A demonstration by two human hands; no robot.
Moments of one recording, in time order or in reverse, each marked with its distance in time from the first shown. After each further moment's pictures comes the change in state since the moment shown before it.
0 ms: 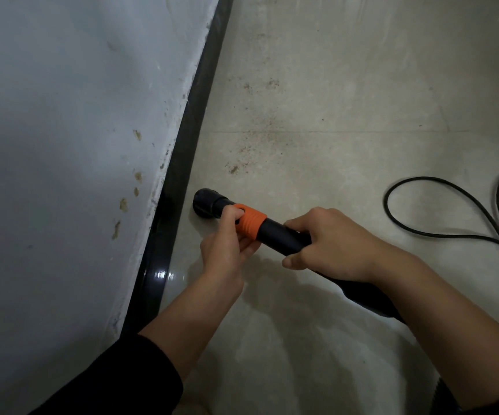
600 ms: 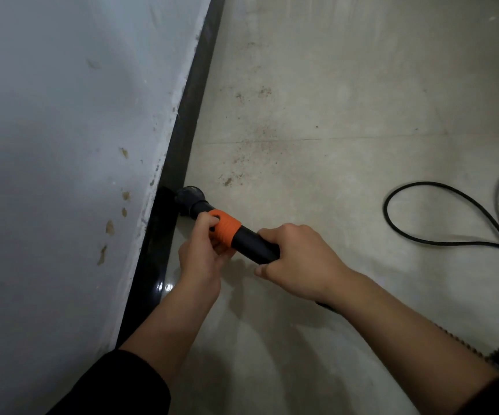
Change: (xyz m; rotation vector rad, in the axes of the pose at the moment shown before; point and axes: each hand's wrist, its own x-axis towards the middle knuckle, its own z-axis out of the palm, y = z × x) left_hand 0.046 0.010 -0.011 -0.018 -0.003 0.051; right_hand 0.030 -0.007 0.031 -0.013 0.139 -0.019
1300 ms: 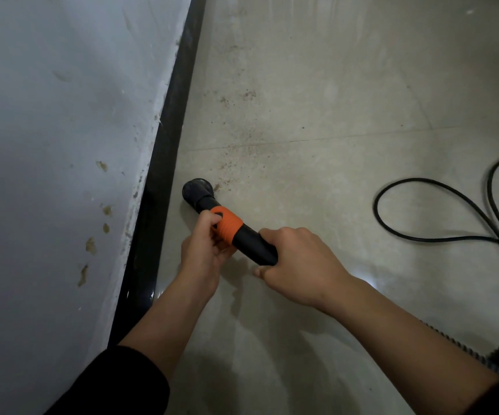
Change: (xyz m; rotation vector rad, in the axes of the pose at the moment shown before) left_hand 0.019 -0.002 0.021 0.075 -0.157 -0.009; right_hand 0.000 0.013 -0.002 -0.032 0.074 0.045
